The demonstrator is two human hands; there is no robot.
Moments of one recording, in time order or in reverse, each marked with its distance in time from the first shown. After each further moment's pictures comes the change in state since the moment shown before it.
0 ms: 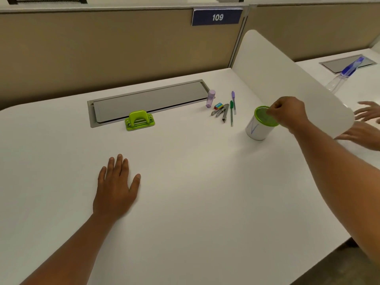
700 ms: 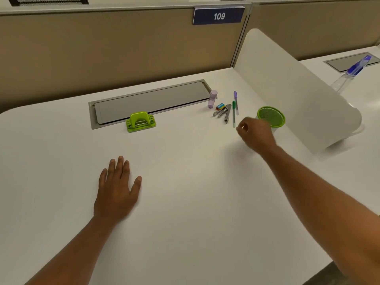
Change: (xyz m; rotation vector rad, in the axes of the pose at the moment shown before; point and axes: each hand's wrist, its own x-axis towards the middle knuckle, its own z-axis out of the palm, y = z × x) left_hand 0.001 0.004 0.000 0.001 -0.005 0.001; right_hand -0.047 -0.008 0.079 -0.093 -0.041 -0.348
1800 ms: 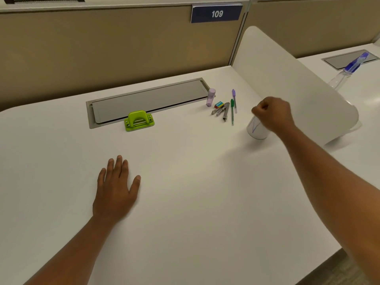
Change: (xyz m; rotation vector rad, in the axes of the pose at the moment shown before) left_hand -0.001 -0.003 0.000 -0.001 -0.006 -0.006; right_hand 0.024 -0.004 -0.056 0.069 0.088 0.182
